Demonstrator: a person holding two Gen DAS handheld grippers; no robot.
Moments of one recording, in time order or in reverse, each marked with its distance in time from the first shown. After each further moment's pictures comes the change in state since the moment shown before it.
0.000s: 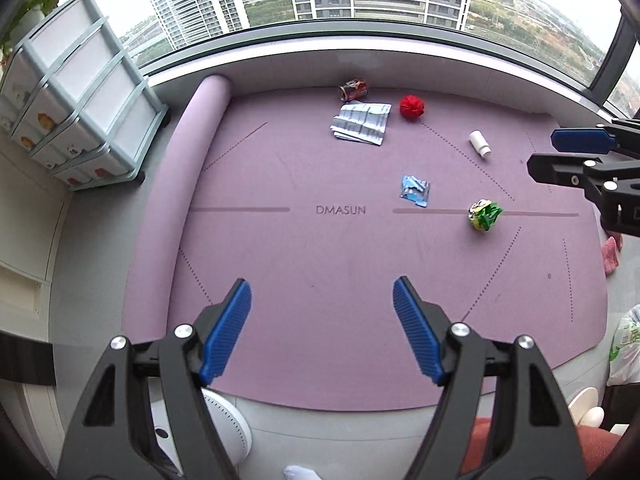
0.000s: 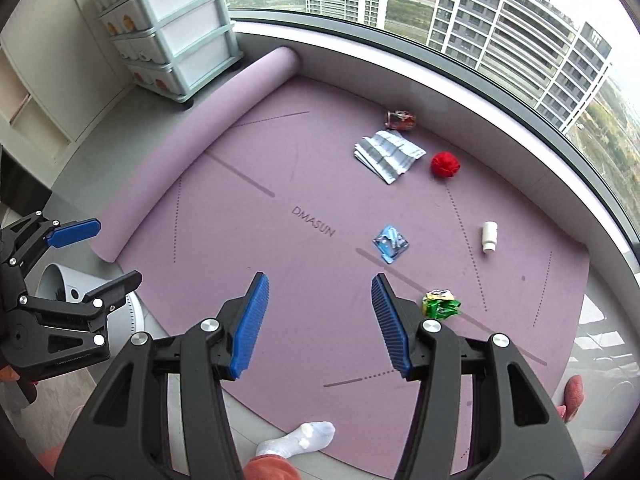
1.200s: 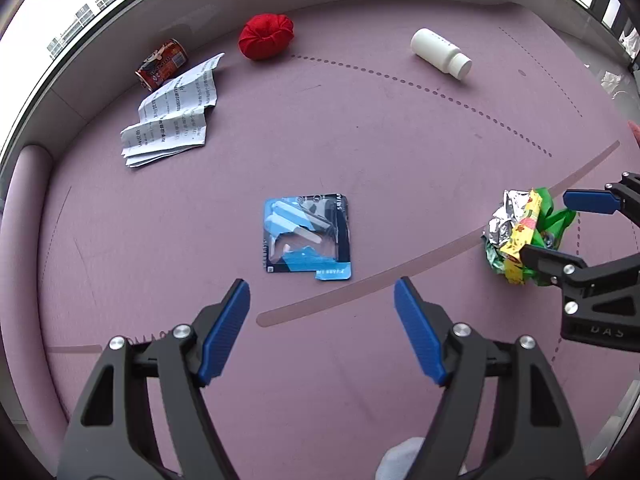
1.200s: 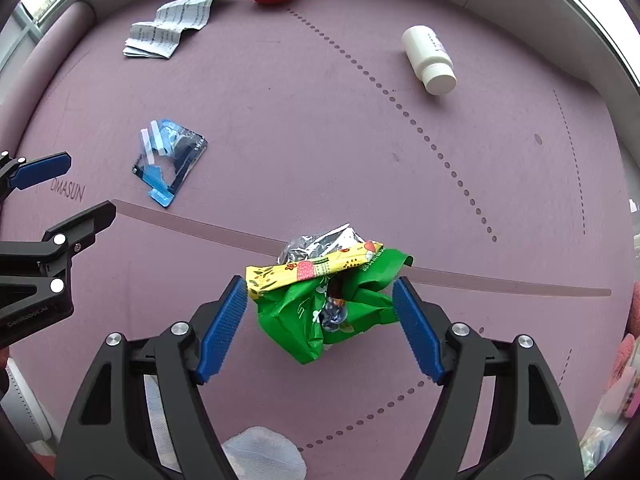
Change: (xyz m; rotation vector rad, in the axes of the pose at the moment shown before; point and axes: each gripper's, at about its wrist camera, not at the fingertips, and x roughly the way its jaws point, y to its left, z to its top) left arm 0.407 -0.233 0.083 0.347 0.059 -0.120; right arm 0.371 -0.258 -0.130 0.357 0.201 -0.153
